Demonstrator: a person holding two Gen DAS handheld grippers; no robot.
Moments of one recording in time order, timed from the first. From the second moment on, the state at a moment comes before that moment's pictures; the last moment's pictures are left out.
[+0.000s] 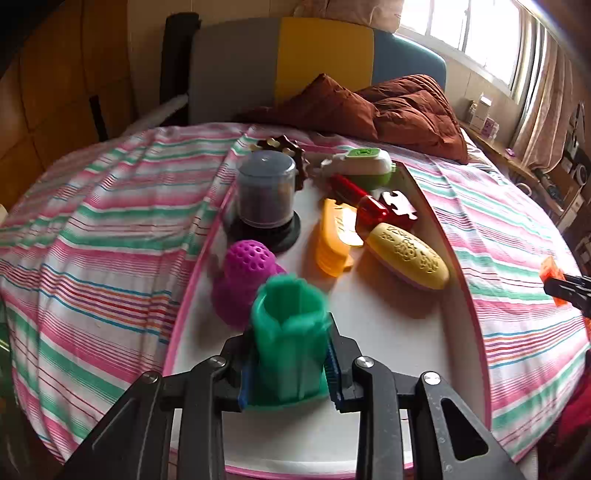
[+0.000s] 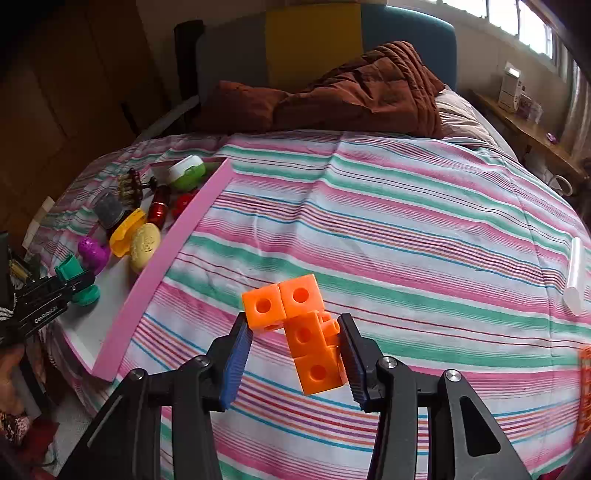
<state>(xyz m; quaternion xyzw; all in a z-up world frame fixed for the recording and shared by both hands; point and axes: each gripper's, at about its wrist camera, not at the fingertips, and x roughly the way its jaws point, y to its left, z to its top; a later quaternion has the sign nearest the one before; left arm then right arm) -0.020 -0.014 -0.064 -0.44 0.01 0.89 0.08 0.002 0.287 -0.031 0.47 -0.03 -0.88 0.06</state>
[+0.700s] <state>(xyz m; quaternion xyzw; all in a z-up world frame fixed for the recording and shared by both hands) -0.004 -0.037 -0.026 -0.40 -0.01 0.91 0.05 0.025 0.190 -0.029 0.46 -0.03 -0.87 0.14</state>
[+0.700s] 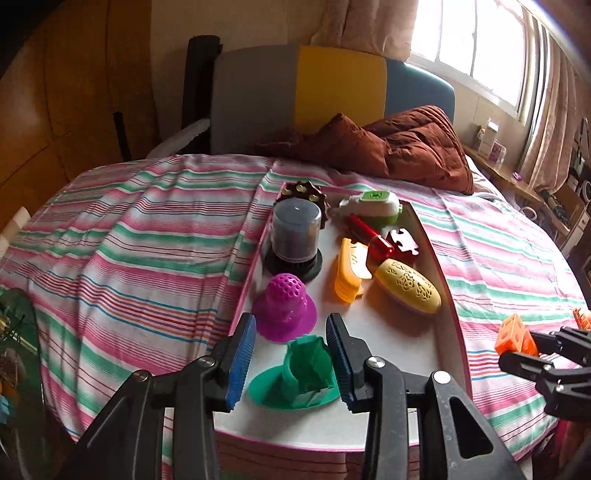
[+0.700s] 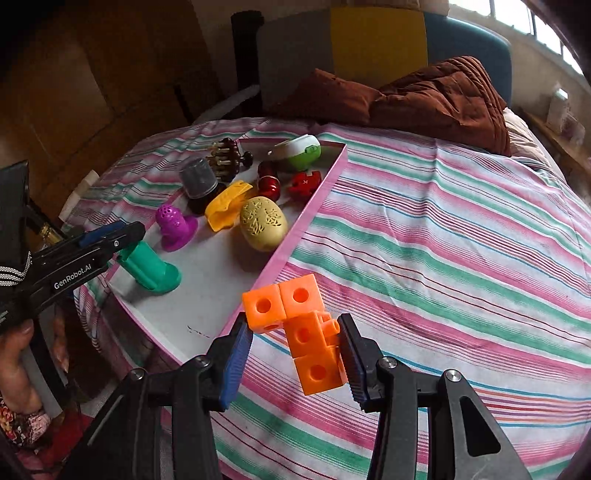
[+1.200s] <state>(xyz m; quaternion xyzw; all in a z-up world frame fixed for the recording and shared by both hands) 0.017 -0.079 -0.008 -0.38 -0.08 0.92 0.05 0.023 0.149 -0.025 0.46 -0.01 -0.87 0.18</state>
